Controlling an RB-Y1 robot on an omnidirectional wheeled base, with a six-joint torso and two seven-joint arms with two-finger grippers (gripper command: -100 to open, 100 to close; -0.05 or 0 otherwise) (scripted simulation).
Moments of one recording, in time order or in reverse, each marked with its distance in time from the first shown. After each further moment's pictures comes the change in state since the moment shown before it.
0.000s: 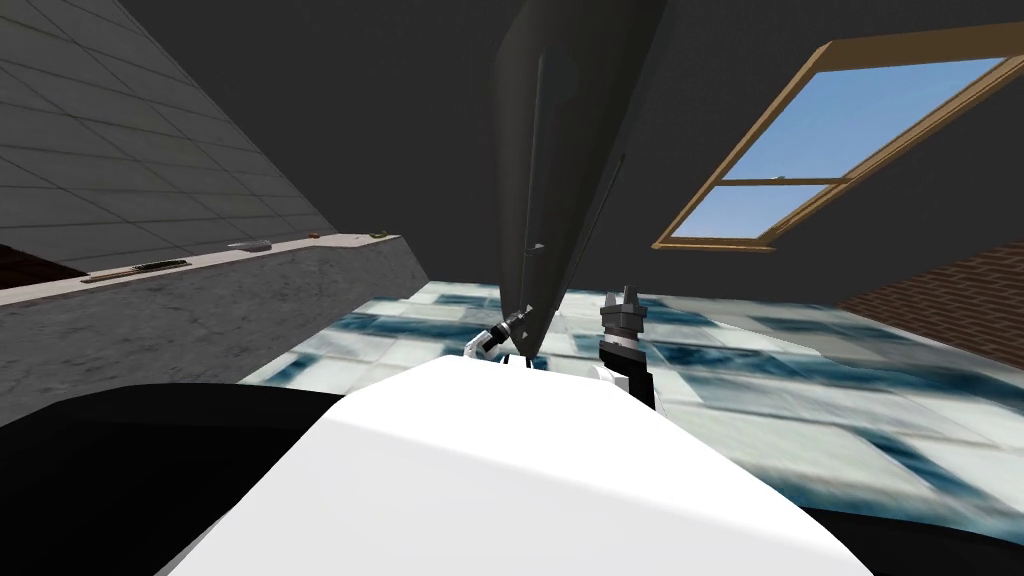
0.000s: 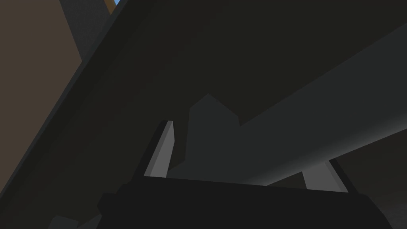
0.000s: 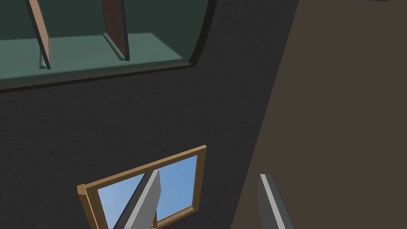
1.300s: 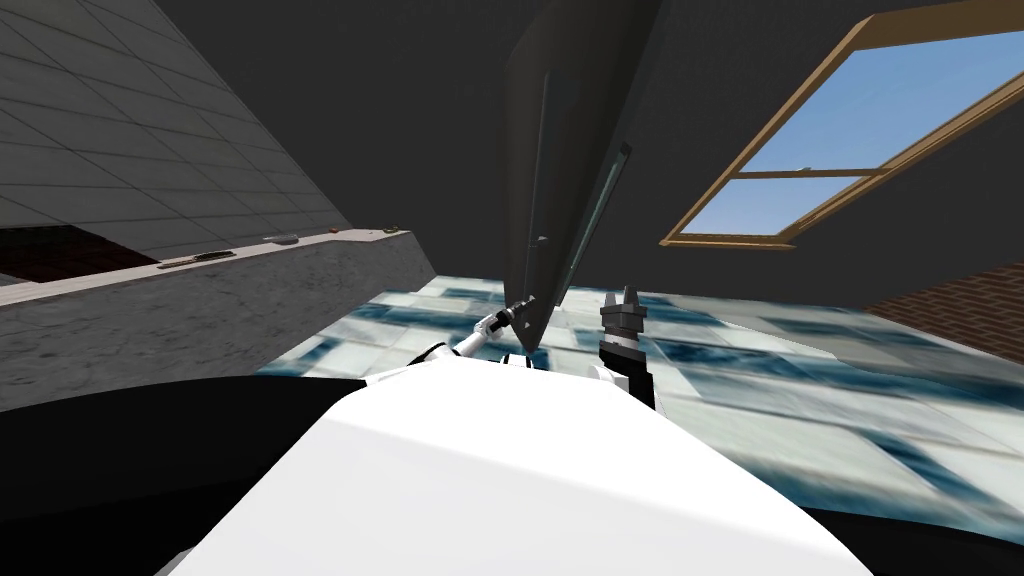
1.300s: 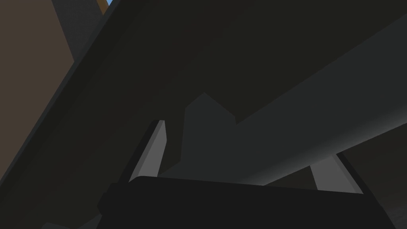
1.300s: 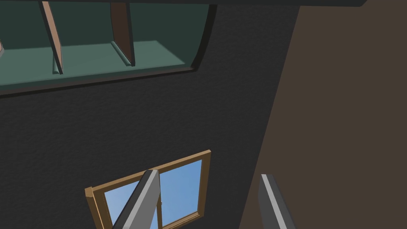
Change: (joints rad) left arm -0.342 -0.064 0.090 0.407 -0.031 -0.107 0.080; right arm 0.000 0.000 0.000 0.000 0.000 0.000 0.000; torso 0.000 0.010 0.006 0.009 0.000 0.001
